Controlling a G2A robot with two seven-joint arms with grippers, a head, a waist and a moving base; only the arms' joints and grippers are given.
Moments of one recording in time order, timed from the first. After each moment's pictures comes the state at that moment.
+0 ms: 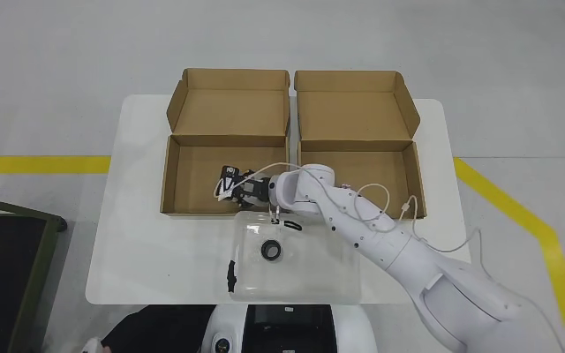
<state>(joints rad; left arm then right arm) -0.37 -0.34 -0.25 -1.16 3.07 0.41 0.06 -0.53 -1.47 0.47 -1.09 -1.15 -0.53 0.29</state>
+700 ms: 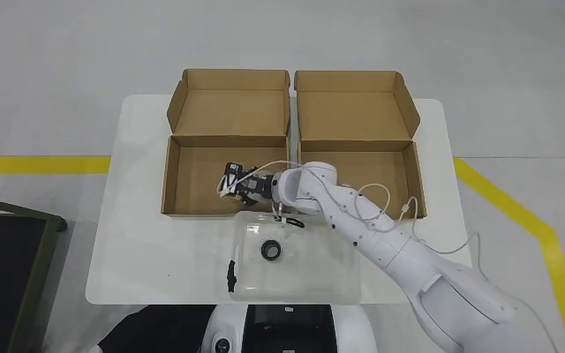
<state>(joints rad) -0.37 -0.34 -0.25 -1.16 3.07 0.41 0.06 -0.56 -1.48 0.54 -1.09 -1.20 -0.55 0.31</state>
